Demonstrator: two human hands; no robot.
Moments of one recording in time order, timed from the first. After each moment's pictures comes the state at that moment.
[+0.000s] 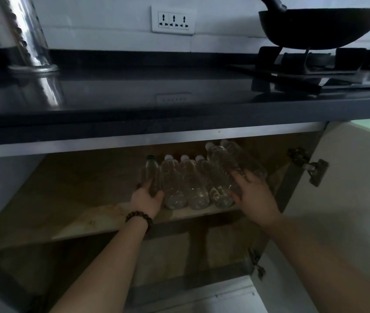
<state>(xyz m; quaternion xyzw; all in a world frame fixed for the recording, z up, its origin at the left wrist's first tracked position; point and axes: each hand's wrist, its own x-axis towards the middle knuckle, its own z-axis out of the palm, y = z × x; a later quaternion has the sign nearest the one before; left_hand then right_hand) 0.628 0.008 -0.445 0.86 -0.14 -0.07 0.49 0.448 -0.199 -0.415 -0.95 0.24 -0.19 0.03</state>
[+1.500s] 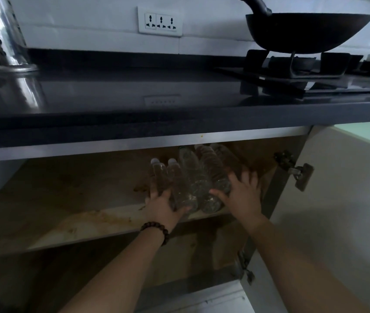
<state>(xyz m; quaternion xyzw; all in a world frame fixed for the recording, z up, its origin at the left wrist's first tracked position) 0.598 -0.047 -0.478 0.91 -0.28 0.00 0.31 0.464 -0.217 -0.426 -0.91 0.36 -0.19 0.09</state>
